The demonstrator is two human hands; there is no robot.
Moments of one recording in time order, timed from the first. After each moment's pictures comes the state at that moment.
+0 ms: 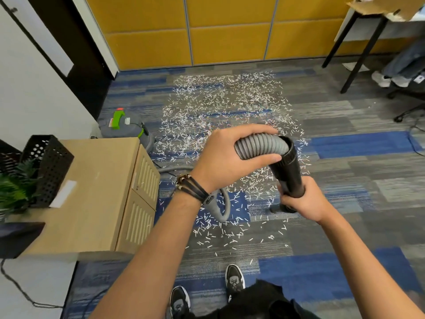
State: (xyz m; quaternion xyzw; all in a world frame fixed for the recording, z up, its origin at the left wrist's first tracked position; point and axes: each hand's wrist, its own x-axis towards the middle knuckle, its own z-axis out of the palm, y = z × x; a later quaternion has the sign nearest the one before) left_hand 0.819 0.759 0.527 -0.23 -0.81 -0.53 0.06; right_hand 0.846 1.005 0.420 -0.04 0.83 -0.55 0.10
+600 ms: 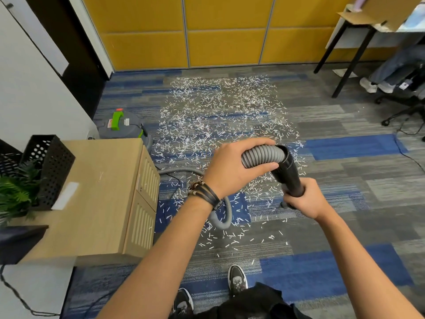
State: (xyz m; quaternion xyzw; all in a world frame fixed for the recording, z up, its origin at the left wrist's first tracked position) left_hand 0.827 0.710 0.498 -0.20 -0.83 -0.52 0.01; right_hand 0.852 0.964 0.403 0.03 0.86 -0.51 0.07
